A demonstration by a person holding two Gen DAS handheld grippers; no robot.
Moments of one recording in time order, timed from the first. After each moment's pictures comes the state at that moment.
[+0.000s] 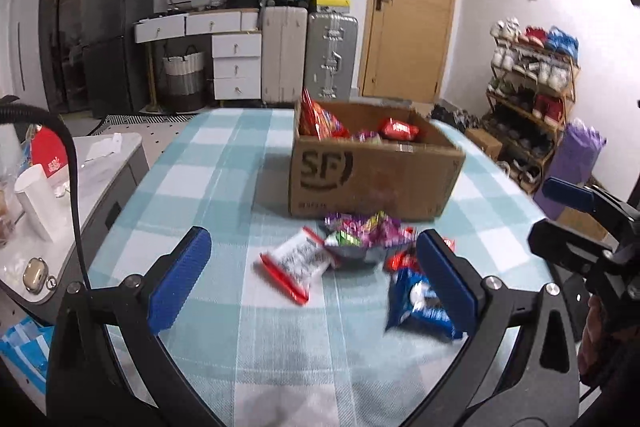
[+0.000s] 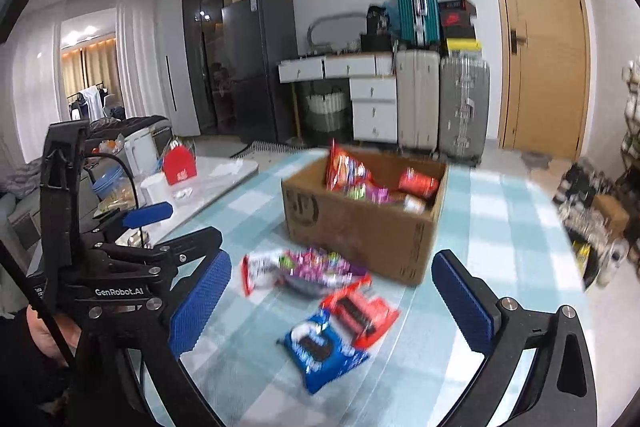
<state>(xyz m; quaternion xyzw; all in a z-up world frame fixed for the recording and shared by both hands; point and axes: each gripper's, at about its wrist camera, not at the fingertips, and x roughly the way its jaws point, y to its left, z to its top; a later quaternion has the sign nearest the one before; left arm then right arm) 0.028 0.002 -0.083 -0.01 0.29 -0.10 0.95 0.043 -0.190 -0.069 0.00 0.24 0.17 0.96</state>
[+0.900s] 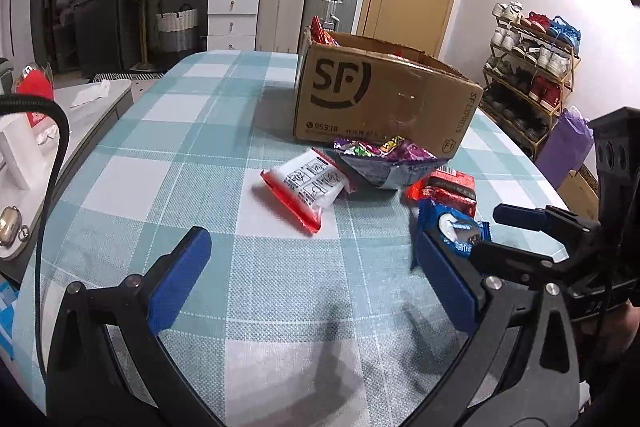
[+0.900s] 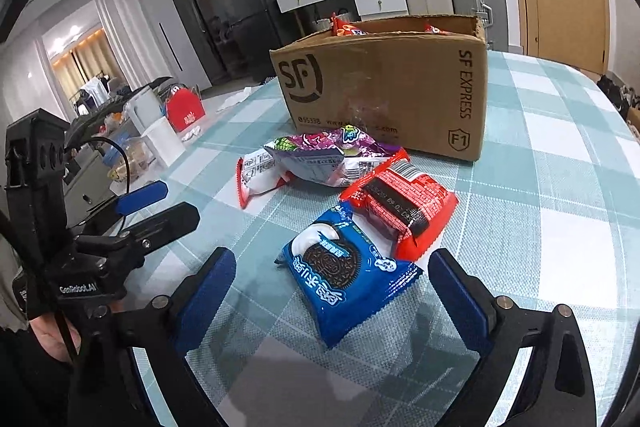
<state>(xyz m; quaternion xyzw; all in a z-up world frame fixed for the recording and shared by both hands) 0.038 0.020 -0.162 -0.04 0.35 -0.12 0.93 0.083 -0.173 -0.174 0.05 0.37 0.21 0.90</state>
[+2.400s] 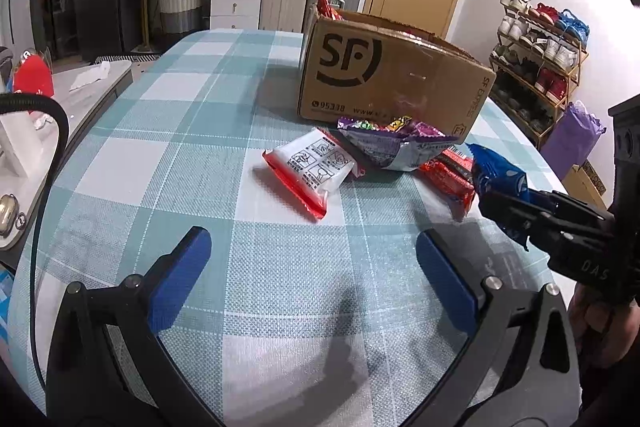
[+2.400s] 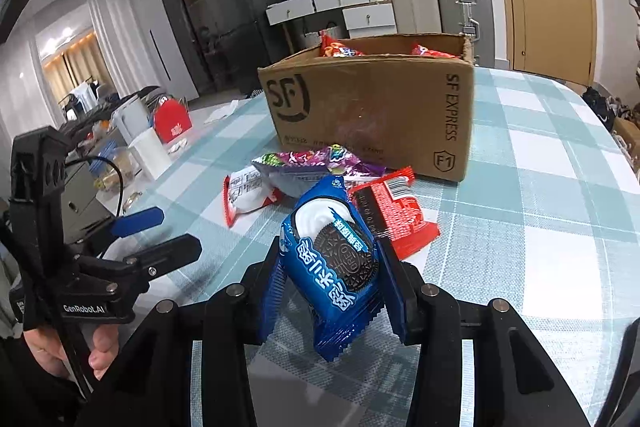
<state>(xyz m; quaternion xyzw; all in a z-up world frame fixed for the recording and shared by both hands) 0.055 0.020 -0.179 -0.04 0.38 -0.11 0.92 0.084 -0.178 -0.167 0.05 0.34 0.18 0.92</state>
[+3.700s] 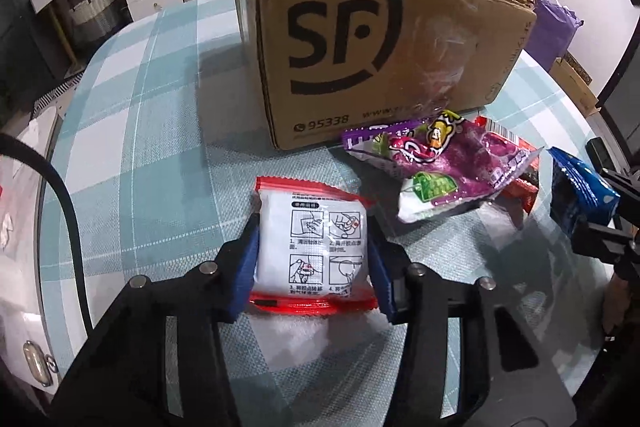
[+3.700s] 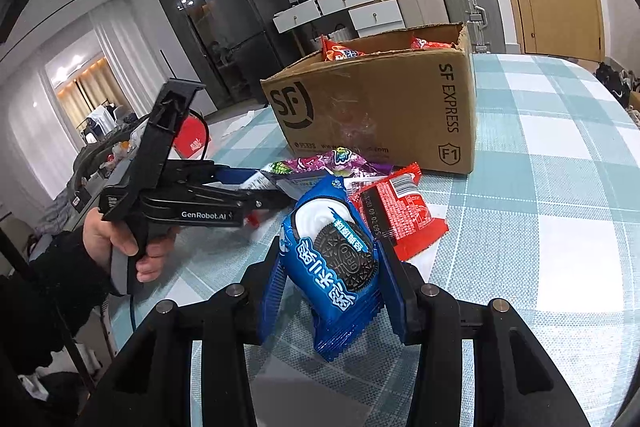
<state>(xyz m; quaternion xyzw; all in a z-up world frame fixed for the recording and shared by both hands) 0.190 -0.003 -0.195 0.10 0.48 -0.22 0.84 0.086 -0.193 -0.168 0.10 0.34 0.22 0.91</state>
